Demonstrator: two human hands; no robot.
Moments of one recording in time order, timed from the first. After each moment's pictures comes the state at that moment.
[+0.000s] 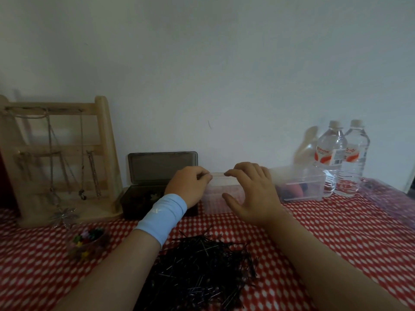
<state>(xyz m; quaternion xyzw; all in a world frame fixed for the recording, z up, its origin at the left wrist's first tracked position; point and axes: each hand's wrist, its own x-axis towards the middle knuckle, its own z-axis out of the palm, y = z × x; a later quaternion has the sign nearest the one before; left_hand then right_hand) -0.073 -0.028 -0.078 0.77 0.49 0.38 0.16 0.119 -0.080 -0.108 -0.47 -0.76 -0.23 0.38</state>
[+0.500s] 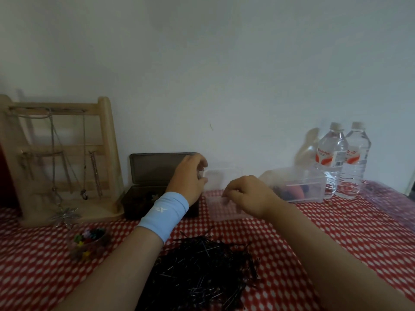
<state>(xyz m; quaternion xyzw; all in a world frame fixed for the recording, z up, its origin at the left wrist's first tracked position) -0.075 -0.025 -0.075 0.77 0.43 0.45 0.11 0.111 -0.079 -0.078 -0.55 -0.79 0.05 0.28</state>
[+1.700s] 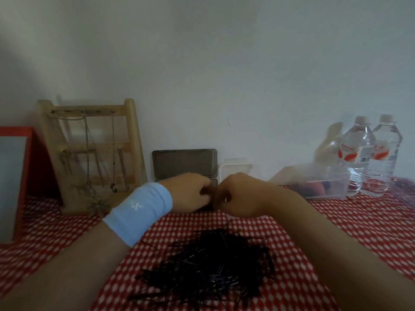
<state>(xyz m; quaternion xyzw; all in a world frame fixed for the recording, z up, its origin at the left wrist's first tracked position) -0.128 -0.090 -0.033 0.89 0.46 0.06 0.06 0.049 -0.109 -0.042 -0.49 -0.87 0.05 0.08</state>
